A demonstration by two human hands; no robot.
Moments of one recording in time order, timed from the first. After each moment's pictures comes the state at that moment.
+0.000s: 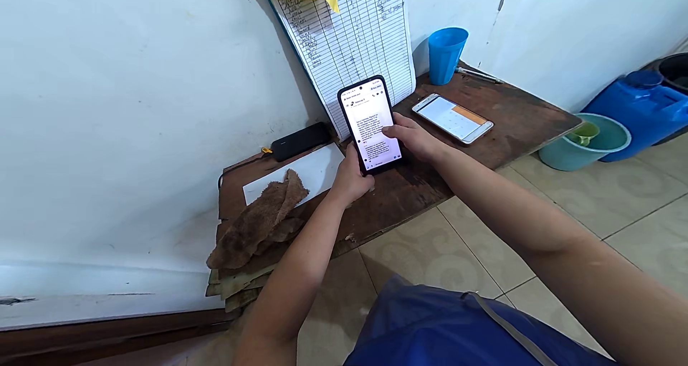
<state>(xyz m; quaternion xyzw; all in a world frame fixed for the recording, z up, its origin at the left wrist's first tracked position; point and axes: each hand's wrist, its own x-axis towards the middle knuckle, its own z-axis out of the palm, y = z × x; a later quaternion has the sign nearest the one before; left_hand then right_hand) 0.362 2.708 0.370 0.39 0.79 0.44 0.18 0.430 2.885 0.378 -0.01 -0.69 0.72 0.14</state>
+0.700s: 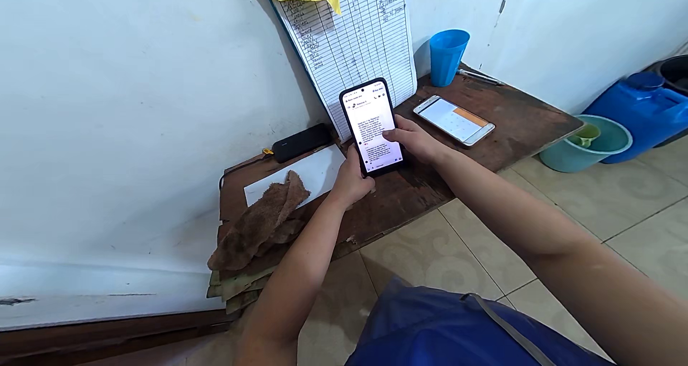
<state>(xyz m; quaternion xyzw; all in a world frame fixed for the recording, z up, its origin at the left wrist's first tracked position) 0.359 2.707 0.369 0.40 0.79 0.42 0.18 0.430 2.886 0.378 -0.01 -0.69 0.71 0.13</state>
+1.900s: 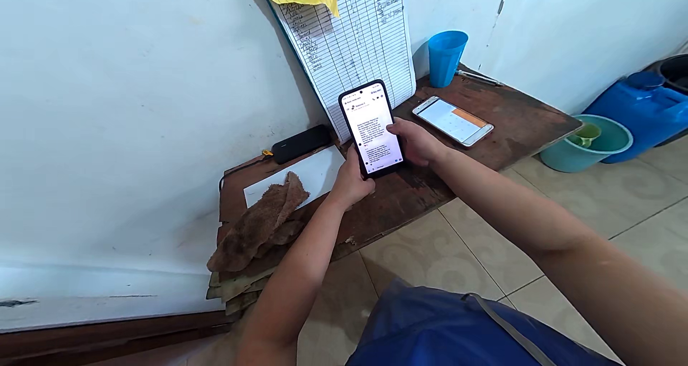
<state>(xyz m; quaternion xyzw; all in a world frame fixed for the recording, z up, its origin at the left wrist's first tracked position) 0.361 2.707 0.372 0.39 0.80 0.42 0.19 0.429 2.884 0.380 -0.07 -0.61 0.78 0.09</state>
